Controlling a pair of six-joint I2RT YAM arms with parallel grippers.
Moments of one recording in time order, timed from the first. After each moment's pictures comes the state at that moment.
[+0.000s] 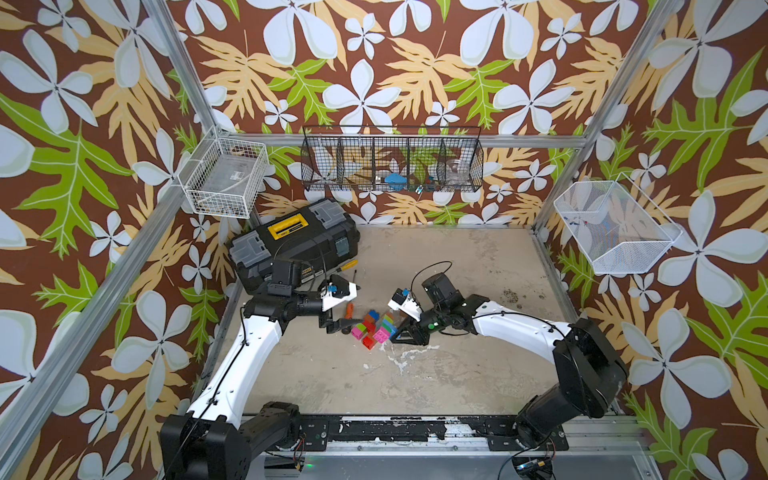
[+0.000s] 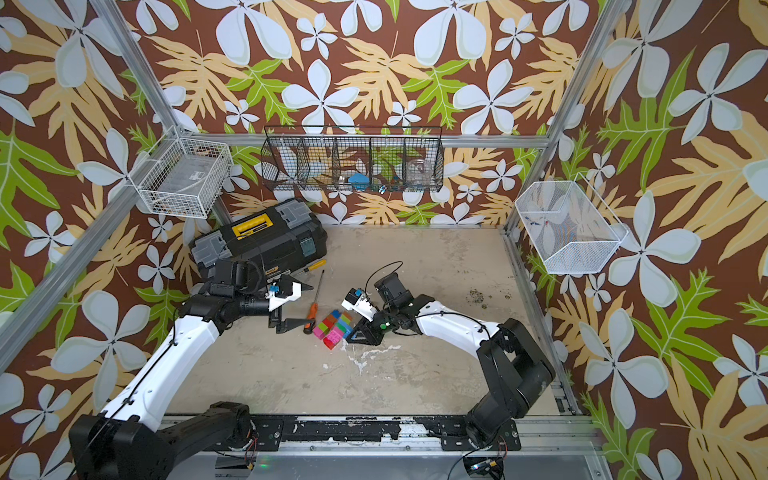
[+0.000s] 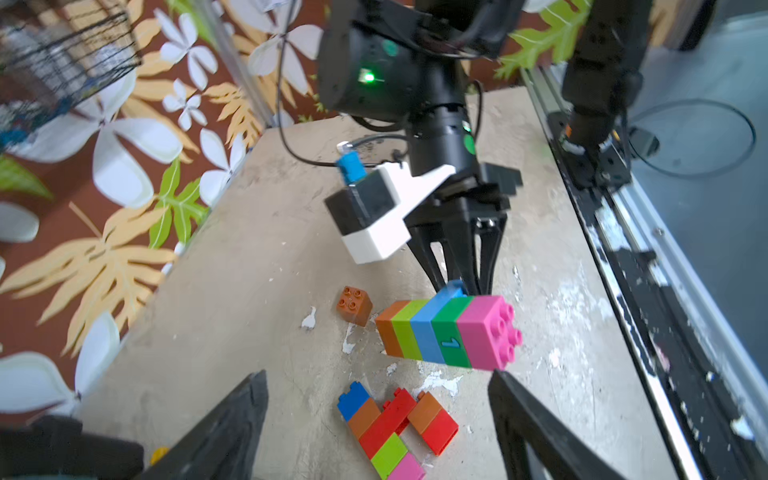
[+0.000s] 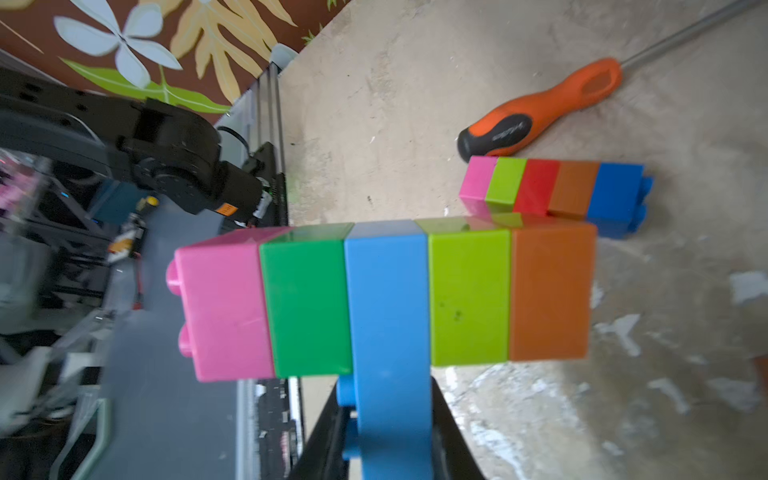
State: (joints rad) left arm -0.12 1.14 0.96 -0.72 1.03 1.18; right arm 0.68 1.59 0.97 -0.31 -0.81 -0.02
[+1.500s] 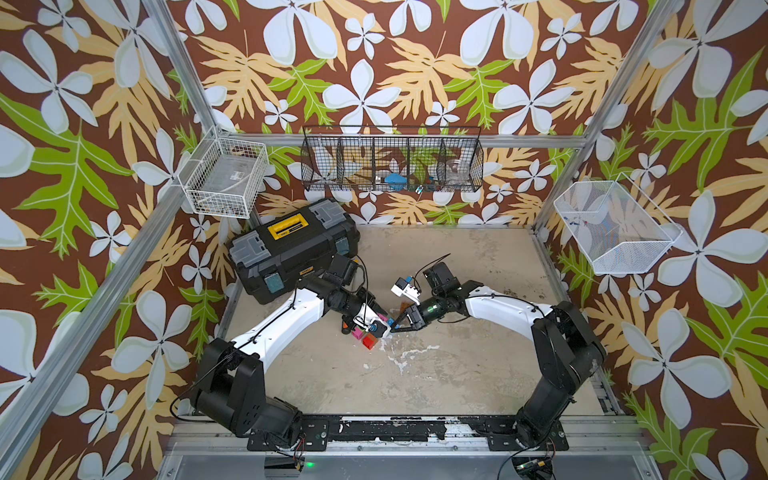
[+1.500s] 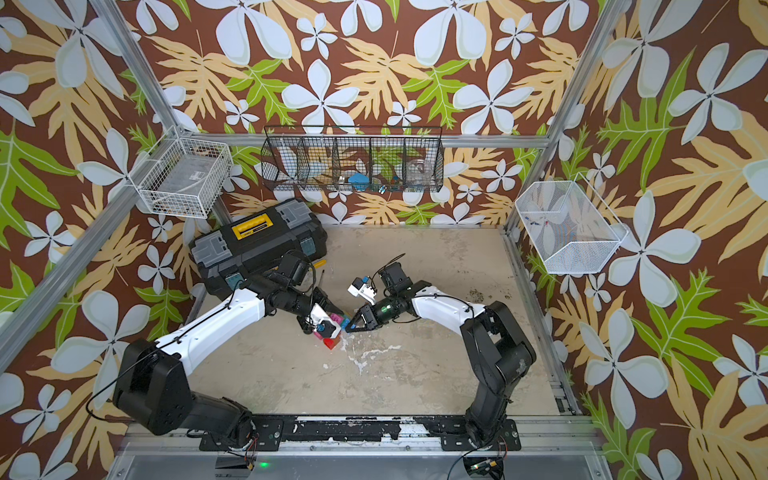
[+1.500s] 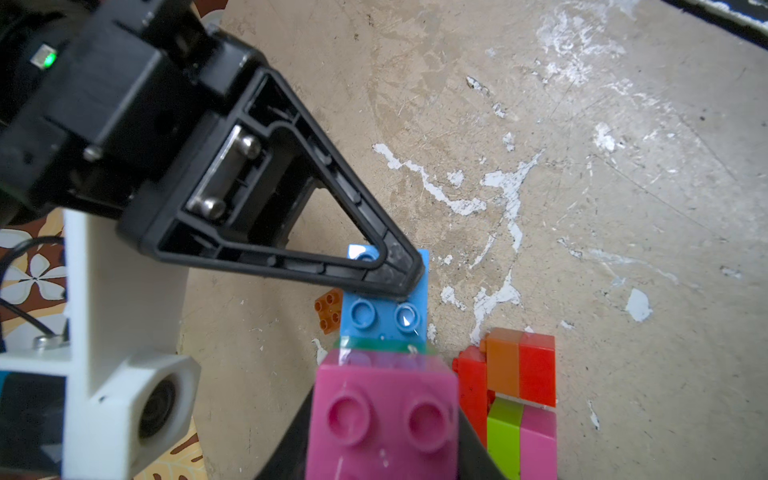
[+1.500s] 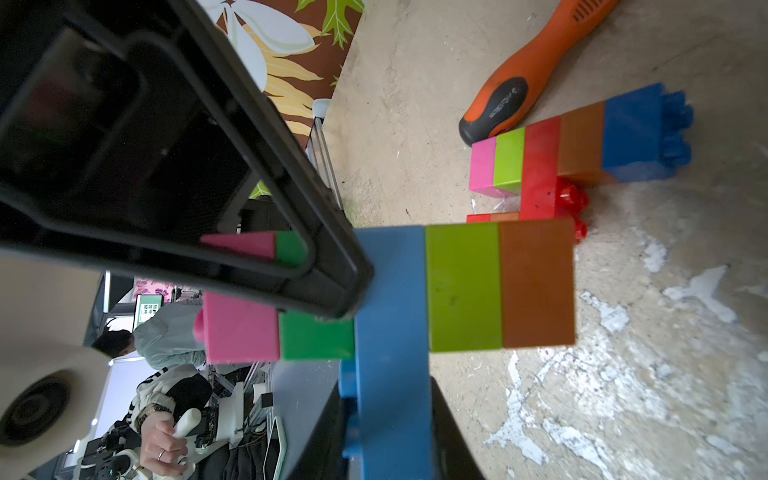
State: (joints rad) left arm -0.44 1.47 1.10 -0.73 0.63 1.81; right arm 0.58 1.75 1.13 -0.39 -1.03 0.21
